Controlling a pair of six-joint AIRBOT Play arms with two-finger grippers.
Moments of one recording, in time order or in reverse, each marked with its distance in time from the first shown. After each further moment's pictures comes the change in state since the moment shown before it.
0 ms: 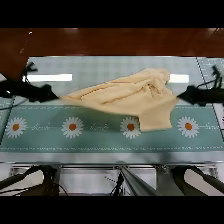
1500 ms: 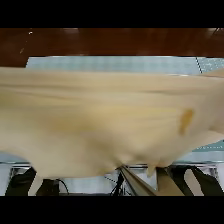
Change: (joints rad) left arm -0.001 0.726 0.617 0.315 -0.335 -0.151; right arm 0.004 0.373 1.049 -0.384 0.567 0.288
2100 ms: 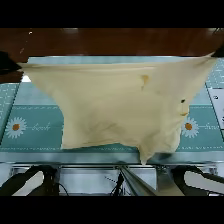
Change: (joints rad) left arm -0.068 -0.536 -0.203 -0.029 0.109 0.018; right arm 0.175 -0.618 -0.098 -0.069 -0.058 -0.011
